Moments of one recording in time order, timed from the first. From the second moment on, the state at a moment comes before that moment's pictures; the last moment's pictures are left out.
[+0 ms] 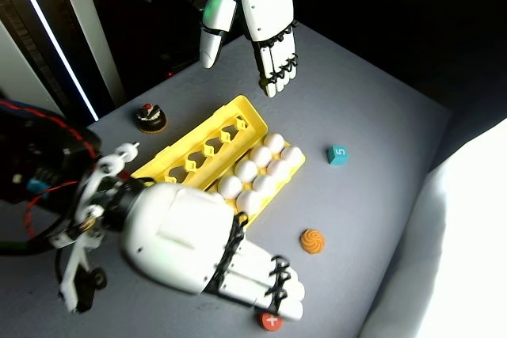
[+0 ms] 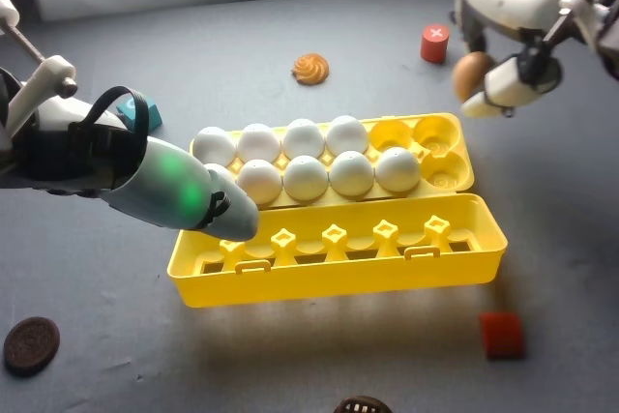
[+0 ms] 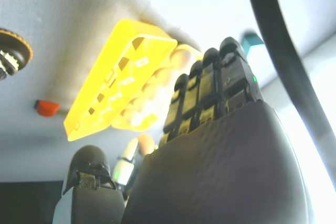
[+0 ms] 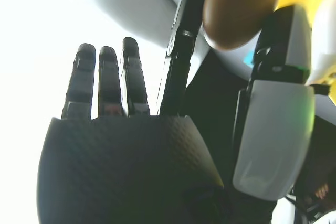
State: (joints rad) left arm -0.02 -0.85 0.65 0.51 1.27 0.00; right arm -0.36 -1.17 1.18 0.94 0.56 -2.20
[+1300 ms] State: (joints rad) left arm -0.02 -0.85 0.65 0.51 1.27 0.00; right arm -0.49 -1.22 1.19 0.85 0.60 -2.19
